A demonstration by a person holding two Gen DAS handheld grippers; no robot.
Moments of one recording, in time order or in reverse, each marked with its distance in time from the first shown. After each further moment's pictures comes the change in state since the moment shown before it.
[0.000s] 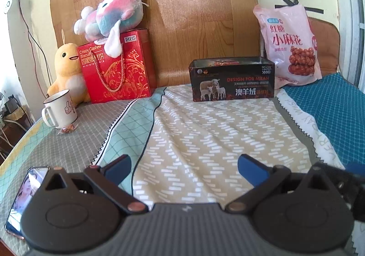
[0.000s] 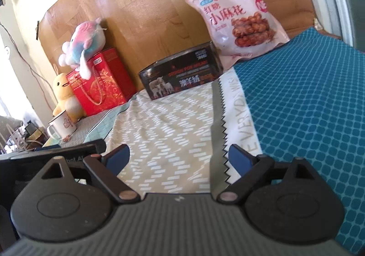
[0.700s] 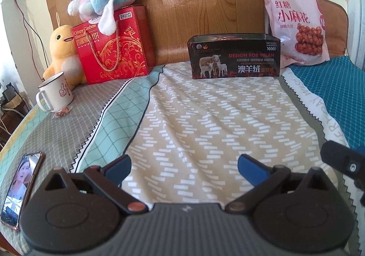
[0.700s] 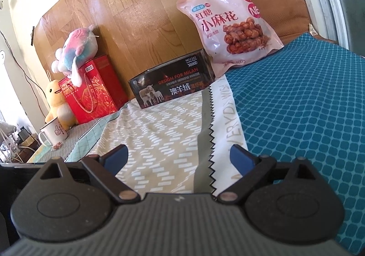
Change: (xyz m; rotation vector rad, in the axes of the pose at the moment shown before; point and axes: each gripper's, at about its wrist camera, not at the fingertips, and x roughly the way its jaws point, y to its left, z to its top) left arm 0.025 -0.012 -0.006 0.002 0.110 0.019; right arm 0.009 -0.011 -0.003 0.005 -0.052 -0.025
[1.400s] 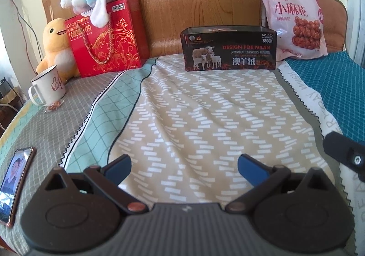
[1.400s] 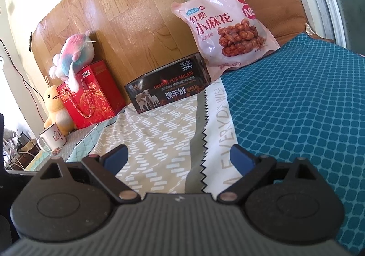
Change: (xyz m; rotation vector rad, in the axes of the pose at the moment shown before) left arm 0.008 -0.005 0.000 -0.013 0.033 -0.023; right arm -0.001 -0.008 0.001 0.019 -0.019 -0.005
